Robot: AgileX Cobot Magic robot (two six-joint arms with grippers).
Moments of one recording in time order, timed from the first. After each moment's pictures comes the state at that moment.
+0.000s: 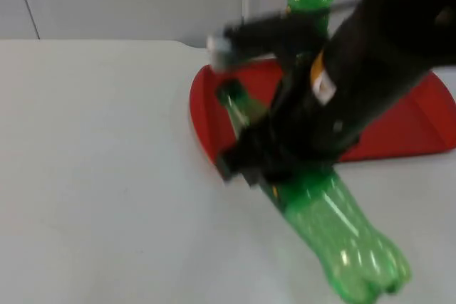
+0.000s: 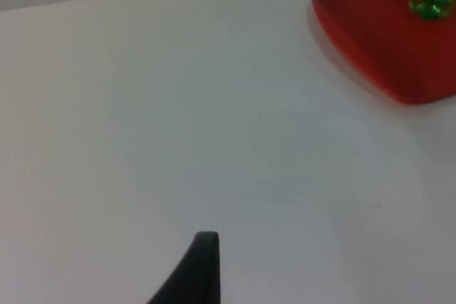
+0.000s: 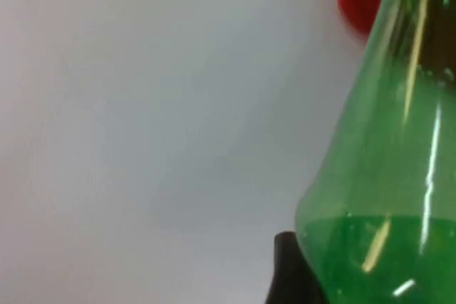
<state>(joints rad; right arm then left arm) 0.90 1.76 -1.12 -0.28 0.50 0.47 -0.15 0.00 -0.50 -0.06 1.08 0.07</state>
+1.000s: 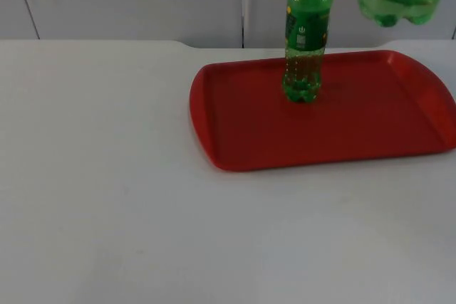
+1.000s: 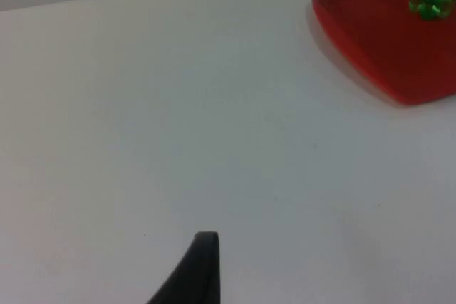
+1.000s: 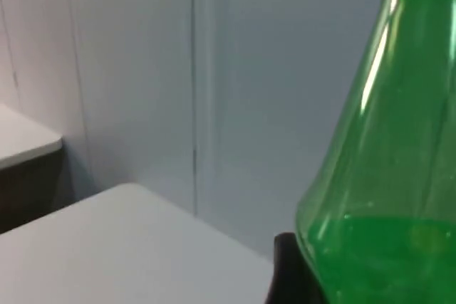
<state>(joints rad) 0.45 1.33 -0.88 -0.68 -0.44 0.55 -0.15 0.00 -0.50 -0.06 1.08 0.07</state>
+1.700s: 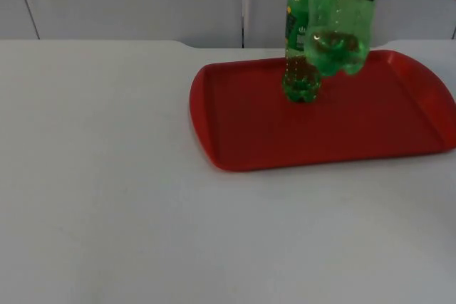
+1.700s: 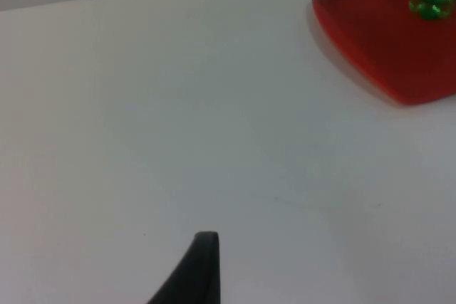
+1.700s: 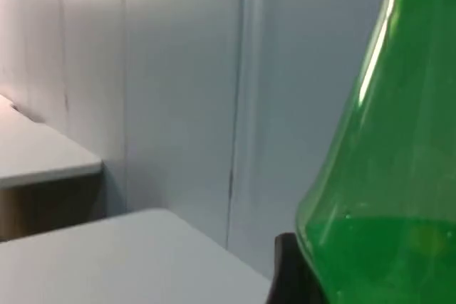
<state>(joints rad) 0.37 1.72 -0.82 -0.59 -1.05 0.24 -0.15 0.00 -0.50 -0.06 1.08 0.07</state>
